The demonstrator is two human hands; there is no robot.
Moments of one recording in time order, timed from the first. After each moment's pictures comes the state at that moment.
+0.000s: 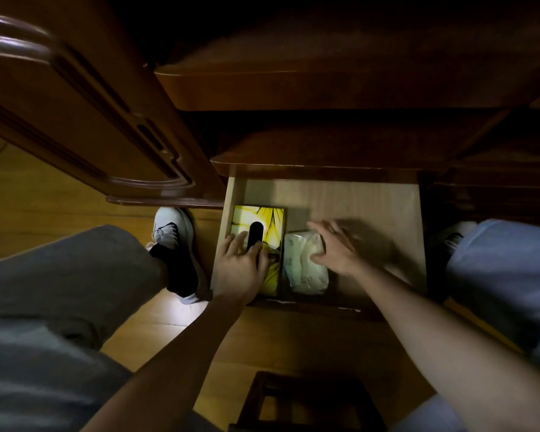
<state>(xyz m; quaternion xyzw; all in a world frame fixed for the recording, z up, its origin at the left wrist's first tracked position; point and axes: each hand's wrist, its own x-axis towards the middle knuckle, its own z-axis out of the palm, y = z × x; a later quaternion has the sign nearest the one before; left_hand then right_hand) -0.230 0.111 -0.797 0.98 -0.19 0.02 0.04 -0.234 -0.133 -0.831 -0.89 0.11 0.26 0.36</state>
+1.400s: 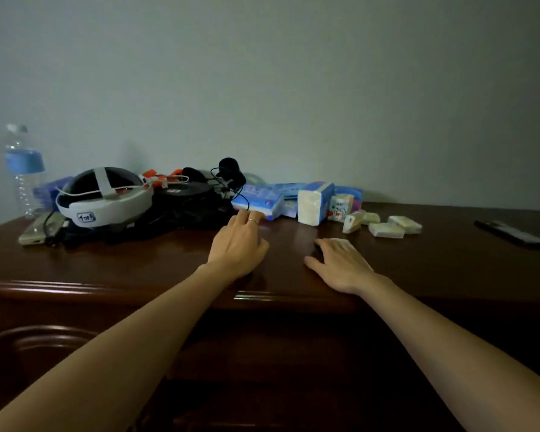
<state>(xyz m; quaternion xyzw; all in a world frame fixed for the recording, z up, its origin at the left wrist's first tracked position) -0.009 -0.027 -0.325 0.92 -0.27 0.22 0.19 -0.085 -0.245 -0.336 -0.99 0.08 -0.09 0.09</state>
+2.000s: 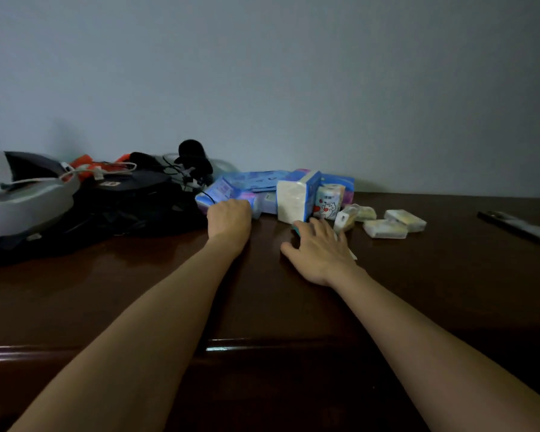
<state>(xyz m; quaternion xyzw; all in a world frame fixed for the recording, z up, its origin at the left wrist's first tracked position) 0.134 -0.135 -0.349 0.95 -0.18 0.26 0.00 0.008 -0.276 -0.352 -0.98 0.17 -0.08 0.06</state>
